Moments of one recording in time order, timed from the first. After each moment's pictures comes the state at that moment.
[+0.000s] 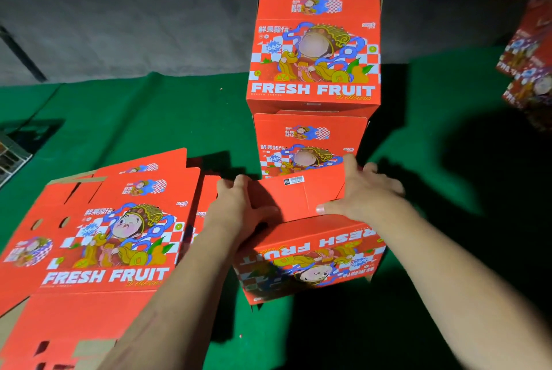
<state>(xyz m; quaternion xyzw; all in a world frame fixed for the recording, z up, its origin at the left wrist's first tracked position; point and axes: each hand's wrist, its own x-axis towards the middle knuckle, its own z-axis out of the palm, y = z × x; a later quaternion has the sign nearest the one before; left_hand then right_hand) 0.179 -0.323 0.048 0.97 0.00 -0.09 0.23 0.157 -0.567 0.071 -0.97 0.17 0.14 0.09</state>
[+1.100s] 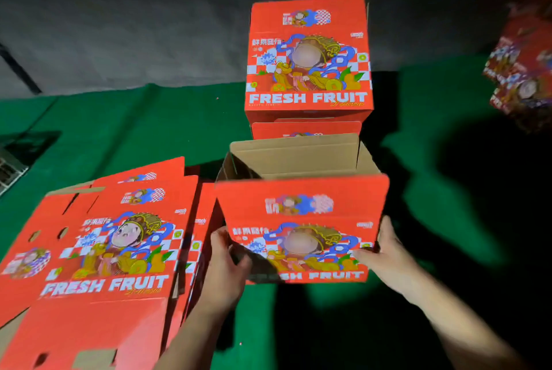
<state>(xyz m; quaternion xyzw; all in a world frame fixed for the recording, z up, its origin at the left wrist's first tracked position) 0.112 -0.287 -0.053 0.81 -0.02 -0.02 0.59 0.060 -0.601 -0.031 -0.77 0.19 0.04 0.61</state>
